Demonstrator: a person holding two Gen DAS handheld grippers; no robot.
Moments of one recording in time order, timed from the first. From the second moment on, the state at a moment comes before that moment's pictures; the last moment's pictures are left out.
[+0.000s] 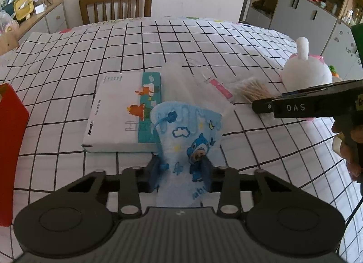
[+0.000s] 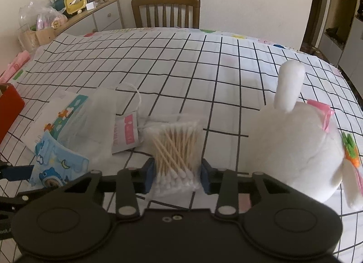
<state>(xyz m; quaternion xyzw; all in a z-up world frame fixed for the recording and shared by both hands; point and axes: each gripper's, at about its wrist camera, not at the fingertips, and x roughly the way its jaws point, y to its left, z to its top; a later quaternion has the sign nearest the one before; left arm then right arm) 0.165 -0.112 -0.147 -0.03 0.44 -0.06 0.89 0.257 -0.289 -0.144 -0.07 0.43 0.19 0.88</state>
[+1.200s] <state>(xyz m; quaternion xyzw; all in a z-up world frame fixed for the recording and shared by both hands) 0.132 -0.072 -0.080 -0.04 0.40 -0.07 0.91 0.158 -0.268 -0.064 -0.01 0.38 0.23 0.90</state>
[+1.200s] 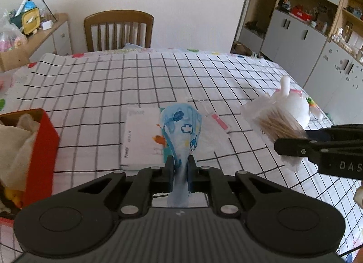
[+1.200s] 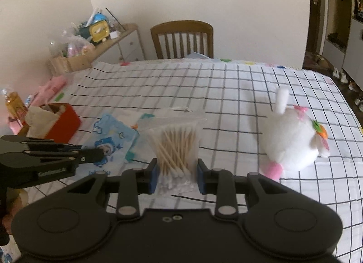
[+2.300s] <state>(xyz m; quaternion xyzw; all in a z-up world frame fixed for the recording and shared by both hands) 0.064 0.096 -0.028 -0.08 0.35 0.05 0.93 0.134 -0.083 -0.011 -0.05 0.33 0.36 0.87</state>
